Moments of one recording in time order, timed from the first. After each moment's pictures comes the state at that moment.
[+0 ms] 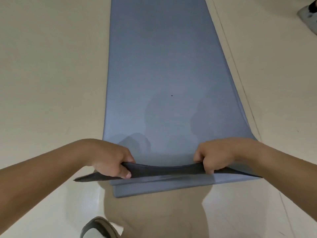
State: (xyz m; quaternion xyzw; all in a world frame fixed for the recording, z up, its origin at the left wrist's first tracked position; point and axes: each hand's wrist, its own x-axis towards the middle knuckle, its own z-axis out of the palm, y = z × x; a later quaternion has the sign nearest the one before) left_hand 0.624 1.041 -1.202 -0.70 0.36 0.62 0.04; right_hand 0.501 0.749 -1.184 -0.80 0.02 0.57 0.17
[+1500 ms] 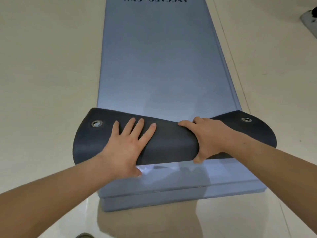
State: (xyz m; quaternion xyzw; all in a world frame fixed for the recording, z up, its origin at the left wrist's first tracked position) left_hand 0.613 0.985 -1.248 -0.86 0.43 0.25 0.13; right_hand 0.549 0.705 -1.231 -0.93 -0.03 0.36 0.02
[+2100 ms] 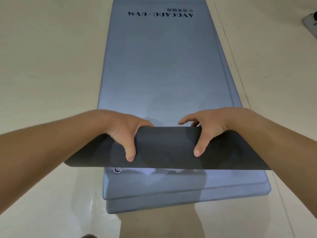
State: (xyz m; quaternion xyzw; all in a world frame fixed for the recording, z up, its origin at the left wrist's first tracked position) left_hand 0.702 0.971 -1.196 -0.76 0.33 0.56 -0.02; right_hand 0.599 0.706 -1.179 -0.84 0.06 0.51 0.18
